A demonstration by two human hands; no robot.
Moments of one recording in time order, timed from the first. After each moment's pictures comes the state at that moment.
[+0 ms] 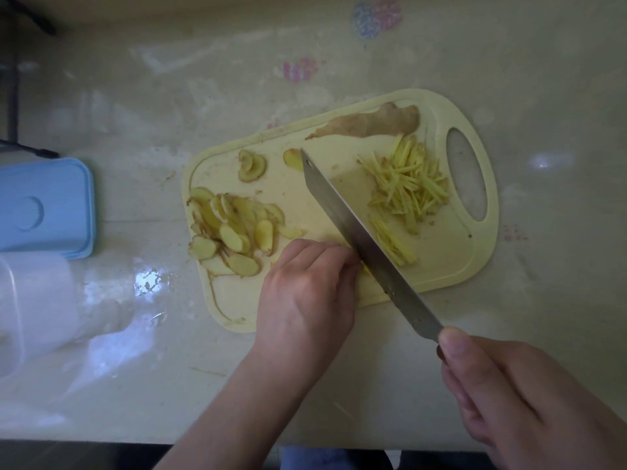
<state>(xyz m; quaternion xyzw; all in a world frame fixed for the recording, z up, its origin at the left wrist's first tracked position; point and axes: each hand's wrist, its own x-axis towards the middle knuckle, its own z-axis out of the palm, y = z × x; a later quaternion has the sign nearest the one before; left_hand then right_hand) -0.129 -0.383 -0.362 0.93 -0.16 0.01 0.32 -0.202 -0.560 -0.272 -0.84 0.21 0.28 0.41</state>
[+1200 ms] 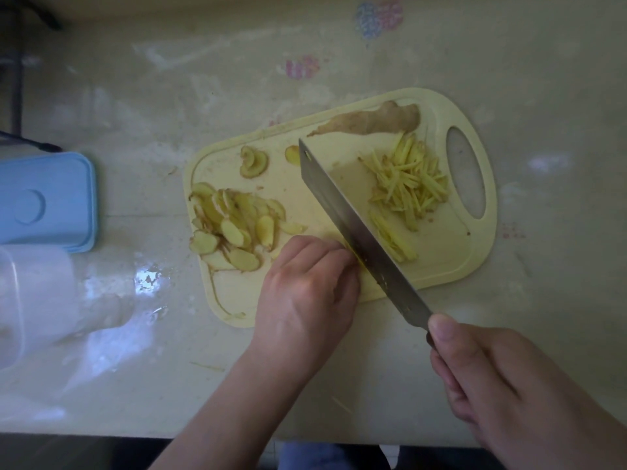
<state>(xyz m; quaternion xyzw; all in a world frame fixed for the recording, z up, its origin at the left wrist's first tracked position) -0.133 -0.380 -0.366 0.93 -0.19 0.04 0.32 -0.198 -0.566 -0.292 -0.80 0.19 0.35 0.44</state>
